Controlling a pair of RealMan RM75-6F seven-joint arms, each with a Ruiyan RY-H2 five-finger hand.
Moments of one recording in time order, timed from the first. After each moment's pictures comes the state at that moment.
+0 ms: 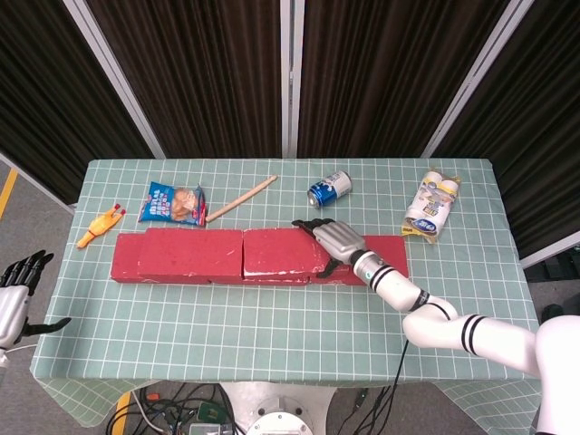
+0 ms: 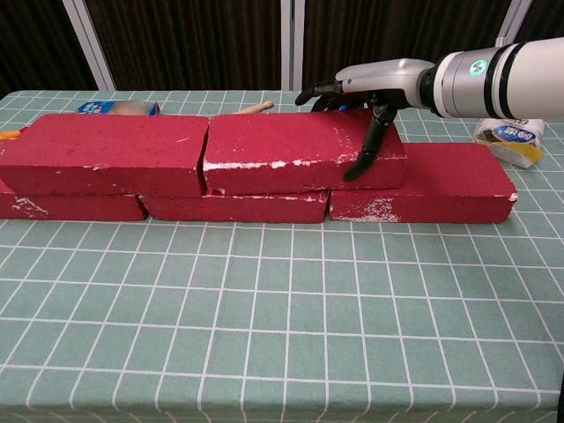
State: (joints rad) left arm -0.13 -1.04 -0.03 -1.58 1.40 1.32 -0.21; right arm 1.02 -1.45 0.20 -1.36 -1.08 0.53 0.06
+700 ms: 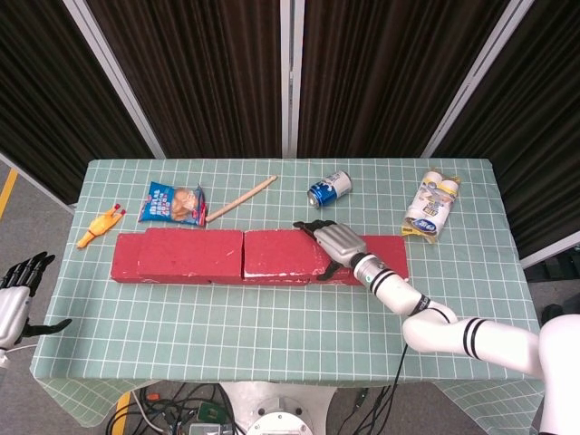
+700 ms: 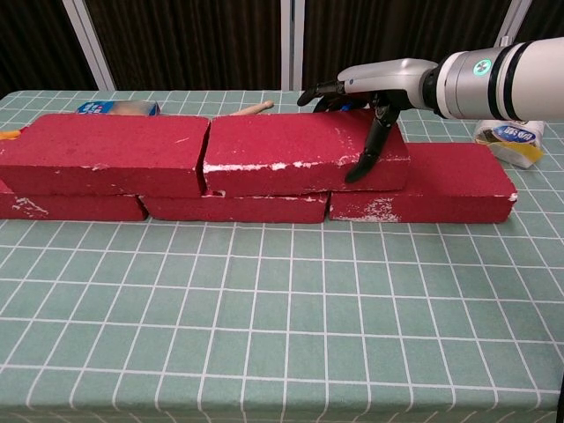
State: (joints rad) left arm -0.14 -1.04 -0.03 -1.57 1.41 1.31 -0.23; right arm 1.03 -1.43 0.18 -1.43 -0.97 0.57 -0.03
